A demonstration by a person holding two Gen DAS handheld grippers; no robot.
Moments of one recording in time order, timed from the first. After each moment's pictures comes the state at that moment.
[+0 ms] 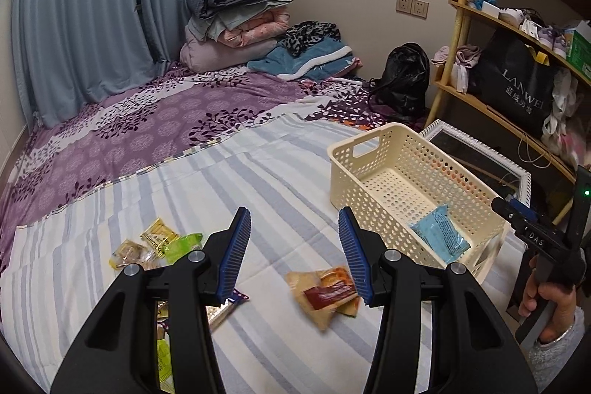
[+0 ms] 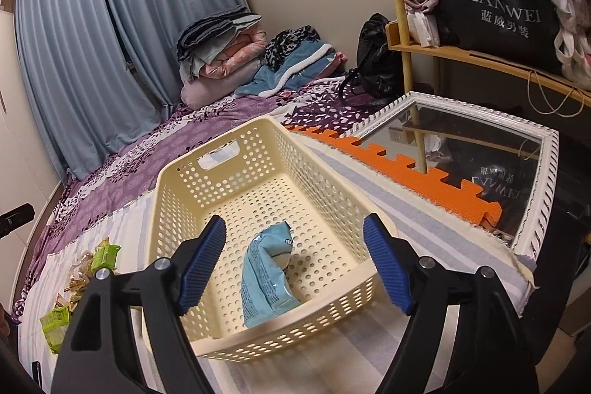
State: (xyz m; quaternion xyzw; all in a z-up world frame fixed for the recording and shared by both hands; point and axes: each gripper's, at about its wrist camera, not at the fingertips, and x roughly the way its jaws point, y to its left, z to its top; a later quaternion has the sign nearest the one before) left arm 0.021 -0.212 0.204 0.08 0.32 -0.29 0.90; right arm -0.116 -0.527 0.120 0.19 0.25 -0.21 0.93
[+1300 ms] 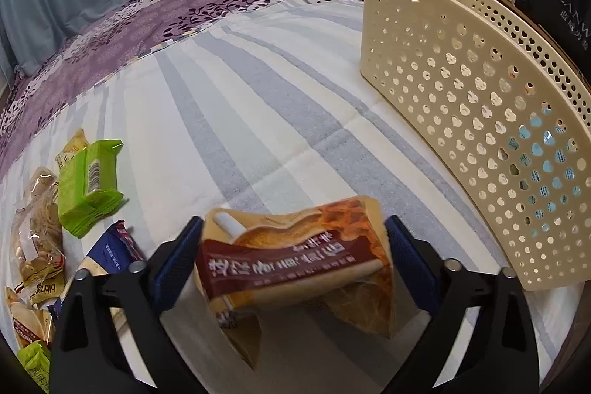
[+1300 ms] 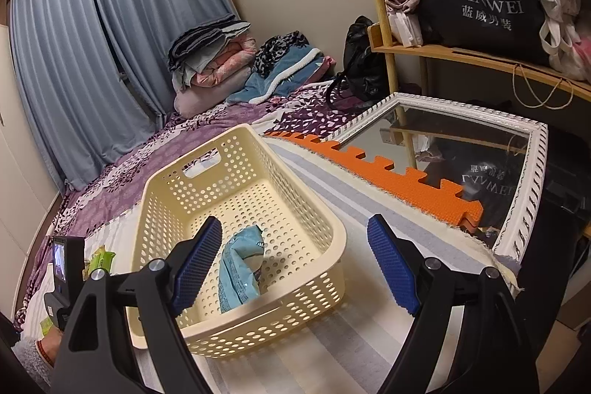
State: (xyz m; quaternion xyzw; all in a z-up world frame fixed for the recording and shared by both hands) left arm 0.088 -0.277 0.019 0.13 0.46 -0.25 0.84; right arm -0.136 -0.547 0.118 0.21 0.23 -0.23 0.92
